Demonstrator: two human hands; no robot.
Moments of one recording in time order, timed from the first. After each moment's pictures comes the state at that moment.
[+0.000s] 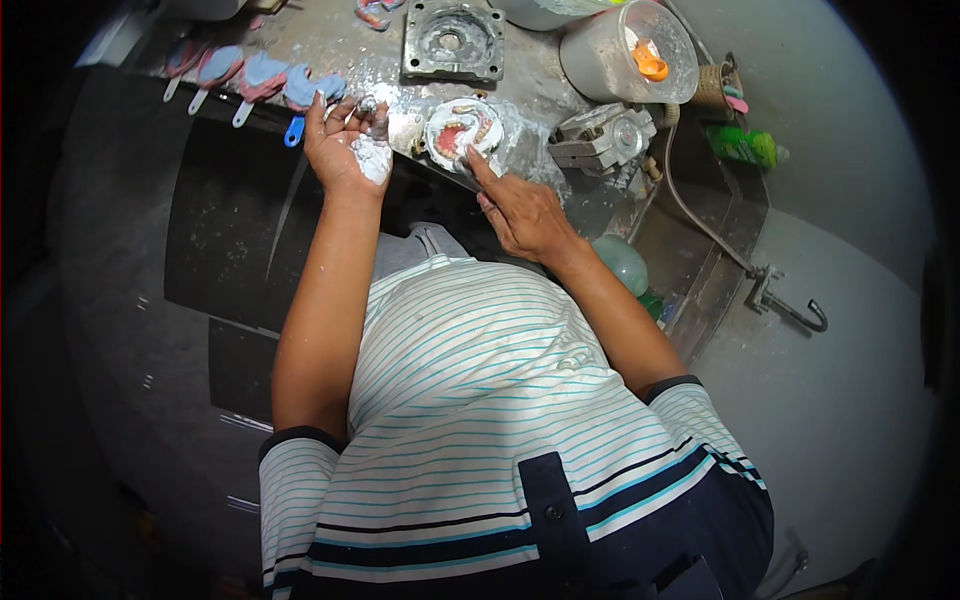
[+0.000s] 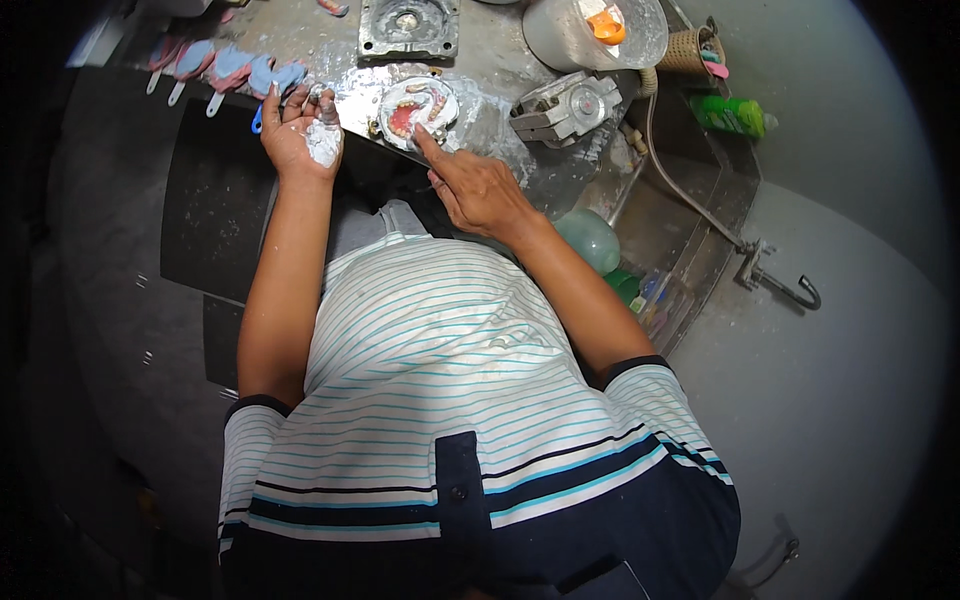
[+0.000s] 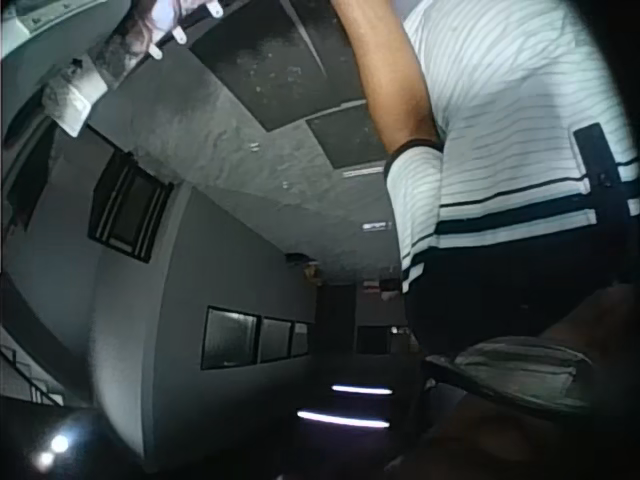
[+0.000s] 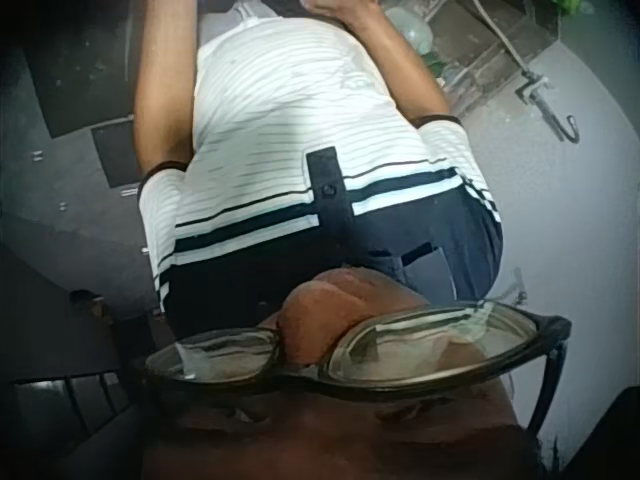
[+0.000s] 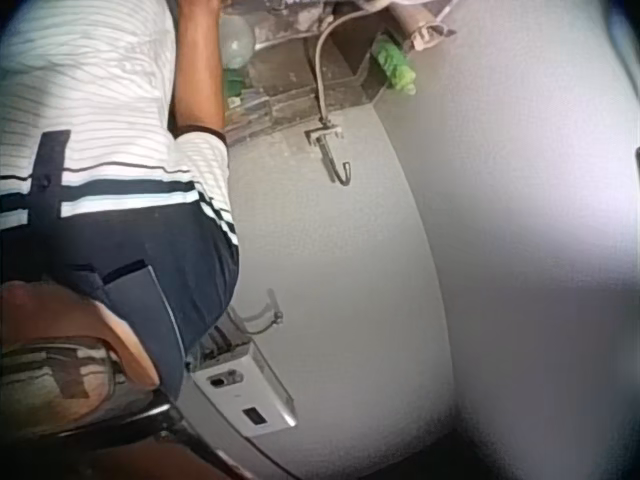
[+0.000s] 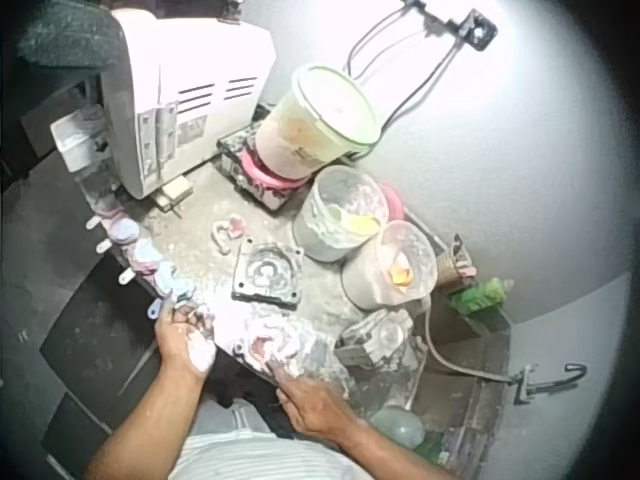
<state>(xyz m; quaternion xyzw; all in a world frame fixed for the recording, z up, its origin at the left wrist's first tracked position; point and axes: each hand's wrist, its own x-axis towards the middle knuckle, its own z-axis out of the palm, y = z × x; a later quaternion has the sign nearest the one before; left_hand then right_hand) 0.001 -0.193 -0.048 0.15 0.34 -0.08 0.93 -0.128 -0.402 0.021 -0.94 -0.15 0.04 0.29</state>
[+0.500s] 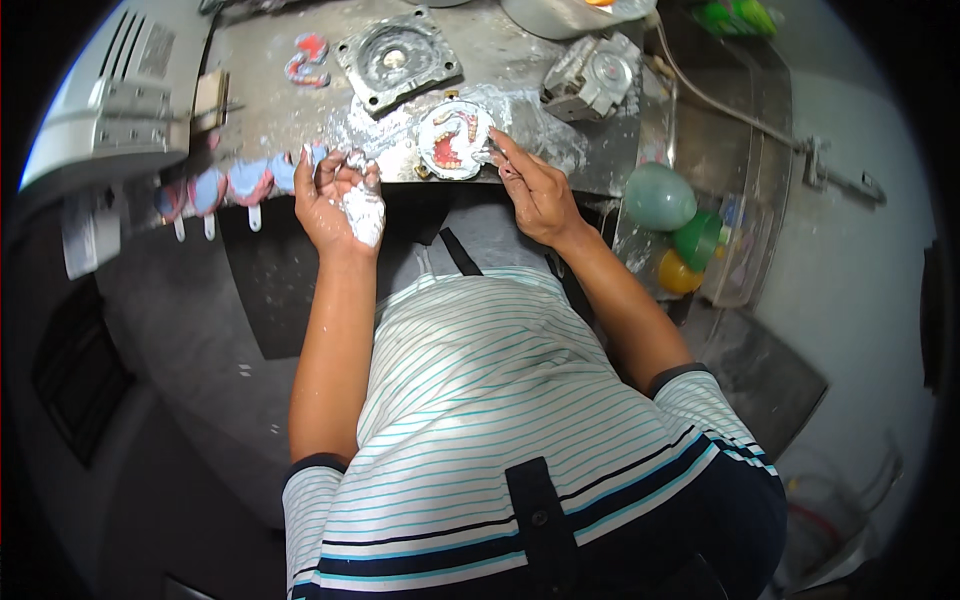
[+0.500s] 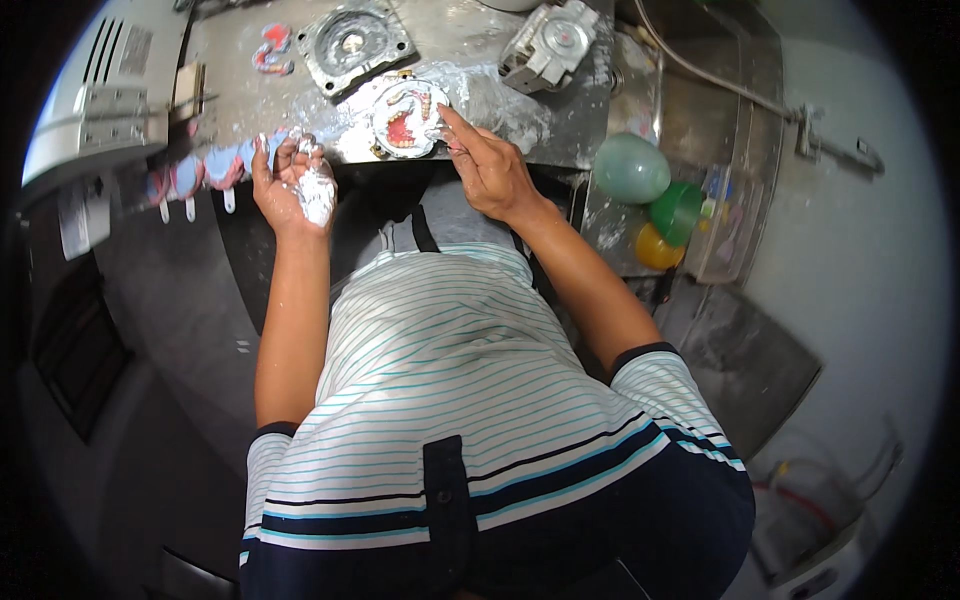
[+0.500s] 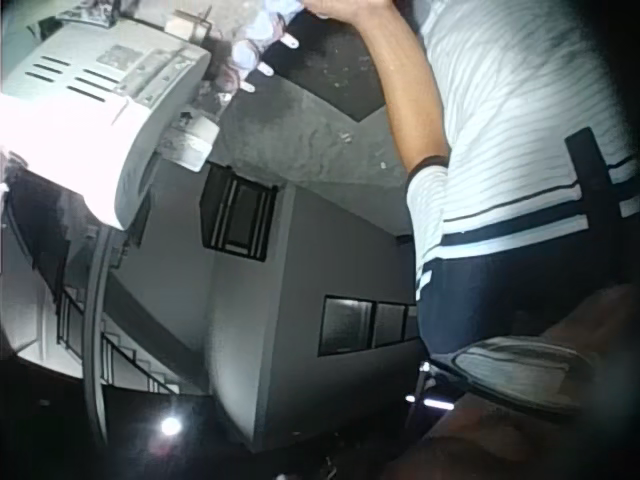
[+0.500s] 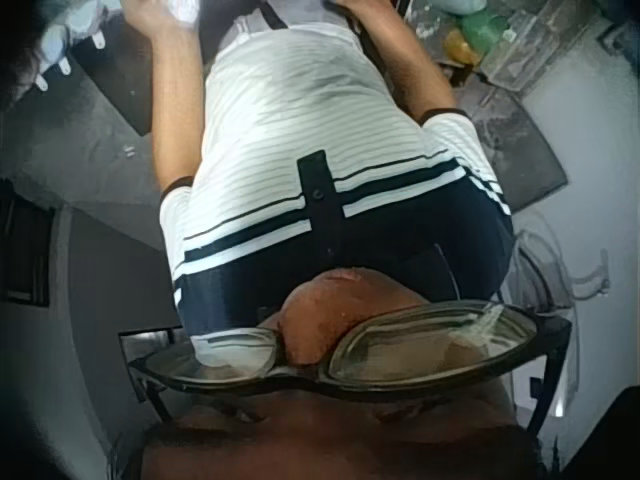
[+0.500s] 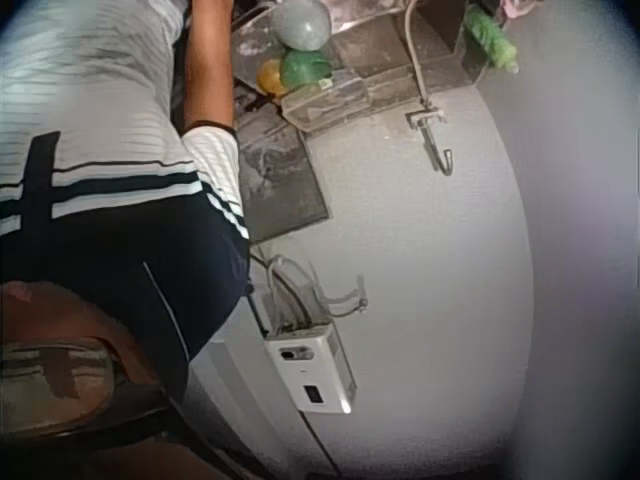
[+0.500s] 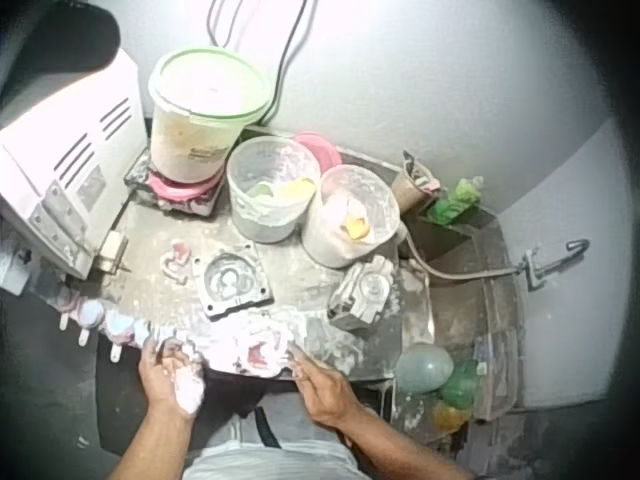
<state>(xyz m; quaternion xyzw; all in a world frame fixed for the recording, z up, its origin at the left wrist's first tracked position) 0.030 -0.166 -0.013 0.27 0.28 -0.30 0.87 -0.142 -0.367 -0.005 -0.87 0.13 -0.13 0.46</state>
